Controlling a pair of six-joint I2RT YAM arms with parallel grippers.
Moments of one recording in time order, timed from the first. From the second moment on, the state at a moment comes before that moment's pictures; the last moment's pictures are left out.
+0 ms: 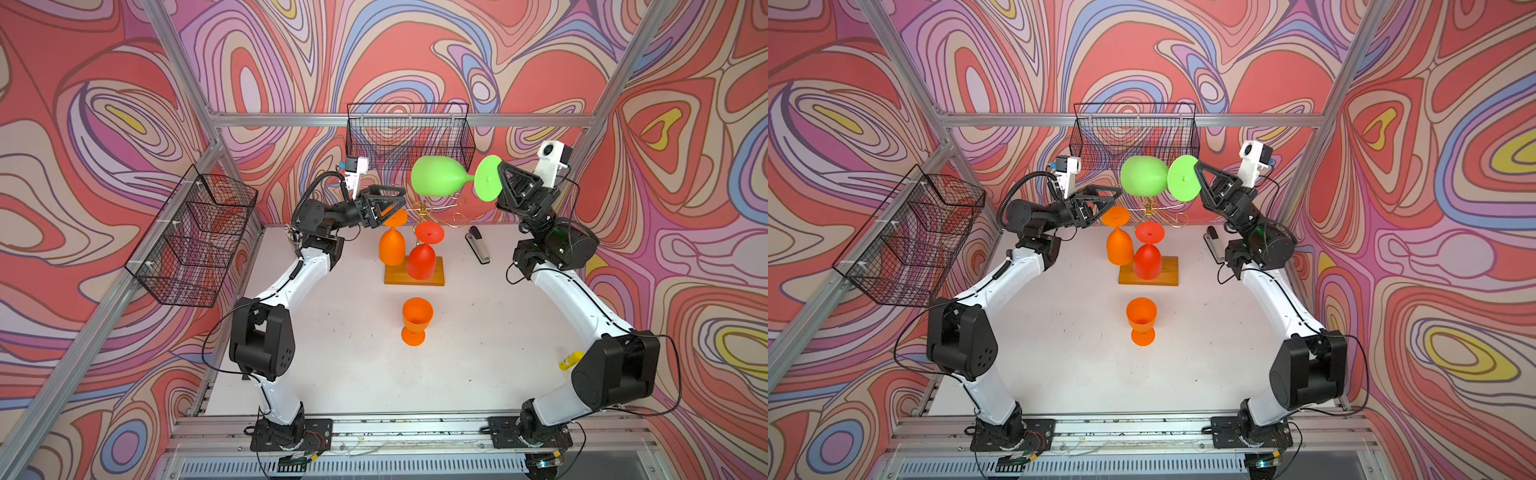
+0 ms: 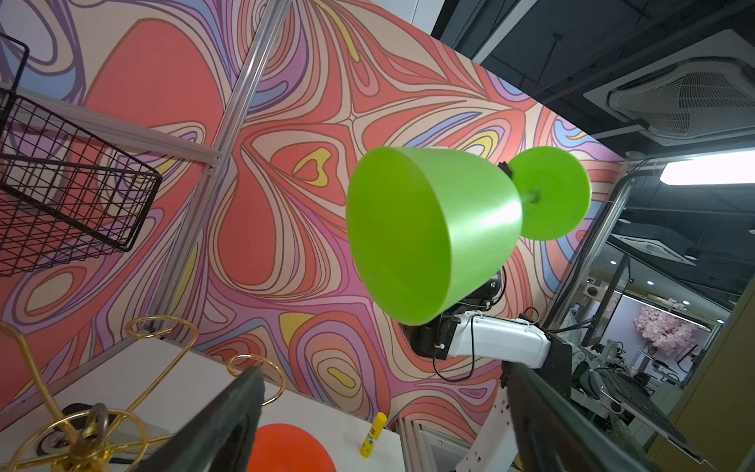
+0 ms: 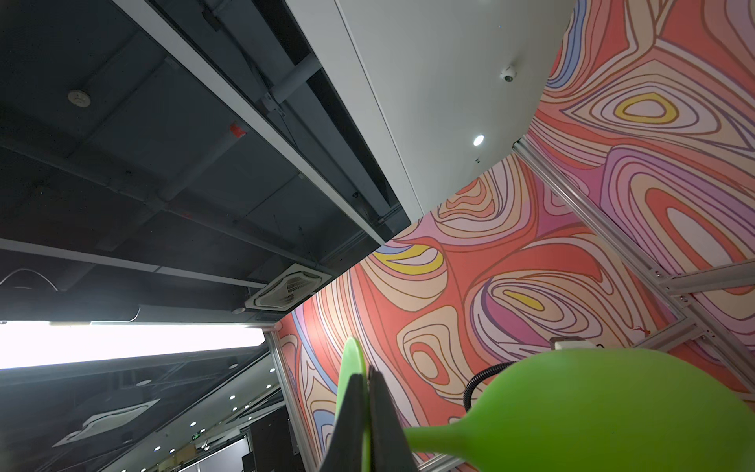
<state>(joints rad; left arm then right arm) -0.29 1.79 1.55 1.03 1.09 -1.18 0.17 1.55 1.40 1.45 -0.72 1.84</state>
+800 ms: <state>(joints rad) -0.32 1.80 1.57 1.19 1.13 -1.31 0.24 1.65 1.40 1.48 -0.72 1.84</state>
